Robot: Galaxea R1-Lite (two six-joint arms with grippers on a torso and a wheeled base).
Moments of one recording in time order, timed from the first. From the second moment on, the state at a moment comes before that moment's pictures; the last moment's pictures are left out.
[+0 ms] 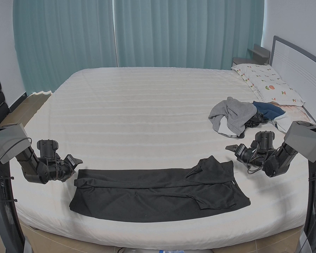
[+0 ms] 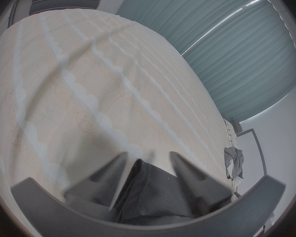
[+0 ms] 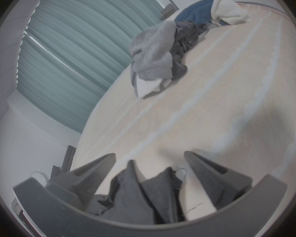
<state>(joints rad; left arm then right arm) 0.14 2.34 -0.87 -0.77 -0.26 -0.74 0.05 2.44 -1.04 -0.90 0.24 0.72</state>
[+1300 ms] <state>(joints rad) 0.14 2.34 -0.87 -0.77 -0.27 -0.74 0.13 2.42 -0.89 -0.98 0.43 0.49</state>
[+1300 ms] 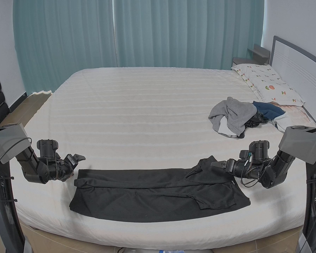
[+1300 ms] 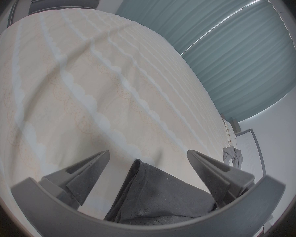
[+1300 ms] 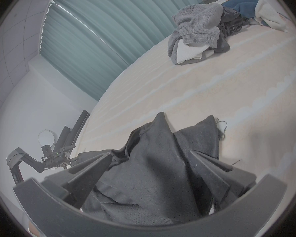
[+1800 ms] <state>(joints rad) 0.14 2.34 -0.87 -0.77 -0.27 -0.74 0.11 2.37 -0.78 -0.98 0.43 0.44</state>
